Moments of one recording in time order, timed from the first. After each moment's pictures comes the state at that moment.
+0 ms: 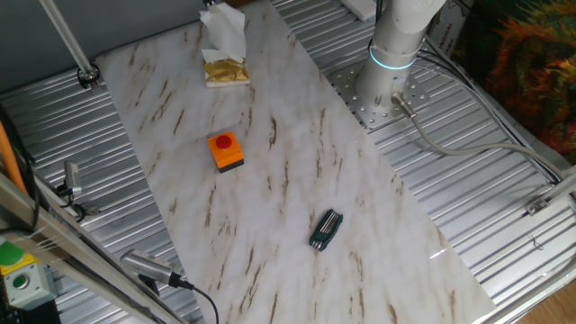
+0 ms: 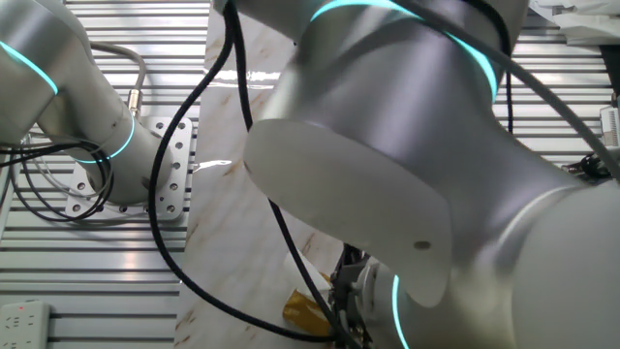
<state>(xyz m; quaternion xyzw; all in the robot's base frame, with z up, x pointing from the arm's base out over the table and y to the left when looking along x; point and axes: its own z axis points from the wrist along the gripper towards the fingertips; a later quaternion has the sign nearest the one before) 0.398 -0.277 0.241 -0.05 -0.99 -0.07 0.10</state>
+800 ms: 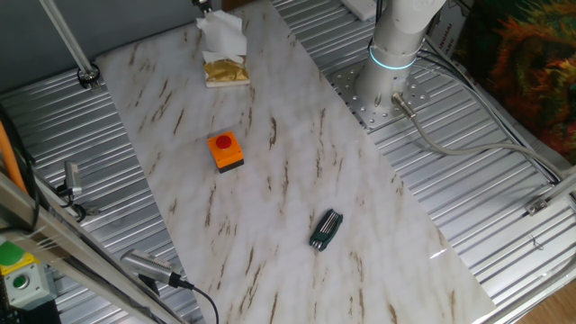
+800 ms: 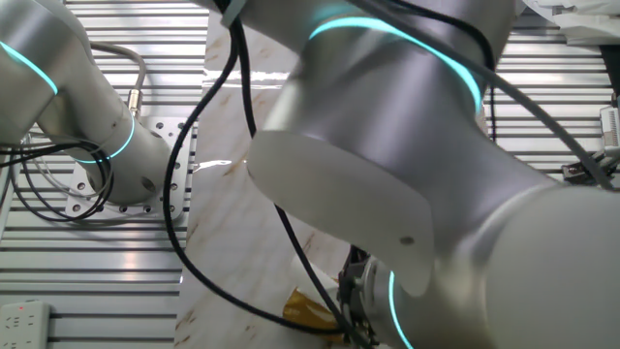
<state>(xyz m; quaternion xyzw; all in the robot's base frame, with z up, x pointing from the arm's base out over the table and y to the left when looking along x) 0.409 -0.267 0.222 -0.05 -0.99 -0.07 0.08</state>
